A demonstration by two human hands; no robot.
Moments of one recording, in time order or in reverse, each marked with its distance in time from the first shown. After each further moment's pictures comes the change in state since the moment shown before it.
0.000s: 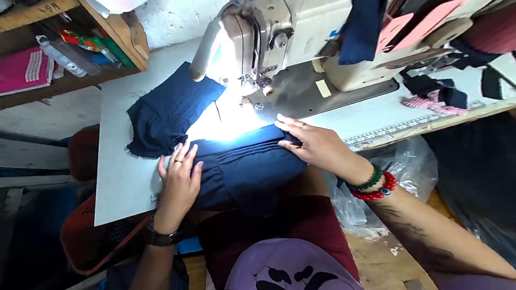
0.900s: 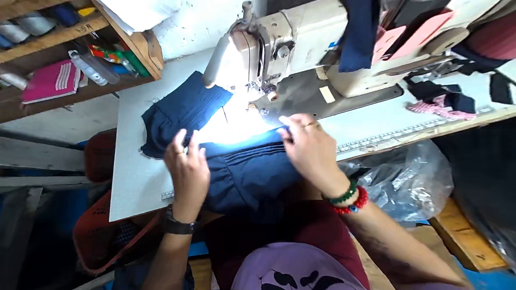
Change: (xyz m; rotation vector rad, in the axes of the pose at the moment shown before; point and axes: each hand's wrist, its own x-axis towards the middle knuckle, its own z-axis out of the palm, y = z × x) left_hand 0.028 0.031 -0.012 0.134 0.205 -0.027; right_hand 0.013 -0.057 0.014 -0.176 0.322 0.176
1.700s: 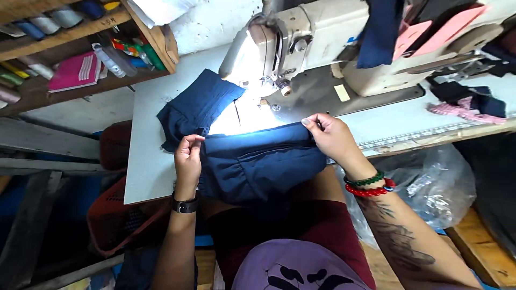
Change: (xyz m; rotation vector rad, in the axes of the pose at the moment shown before) left_hand -0.009 -0.034 0.010 -0.904 0.117 -0.348; right_hand 0.007 0.047 0.001 0.528 -0.179 0.320
